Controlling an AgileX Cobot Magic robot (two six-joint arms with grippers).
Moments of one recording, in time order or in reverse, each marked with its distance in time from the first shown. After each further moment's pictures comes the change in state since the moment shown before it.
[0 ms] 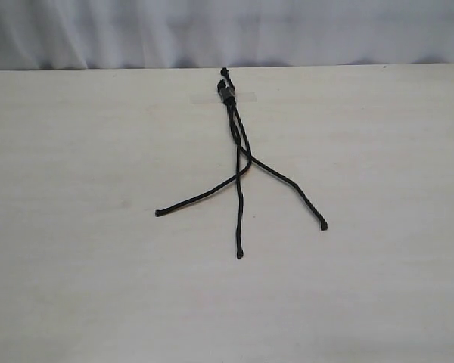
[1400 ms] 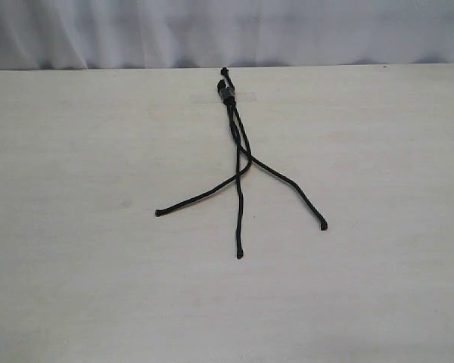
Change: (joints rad) left arm 0.047 -0.050 0.012 -0.115 0.231 0.051; right arm 0.000 -0.002 0.000 0.000 -0.005 -0.024
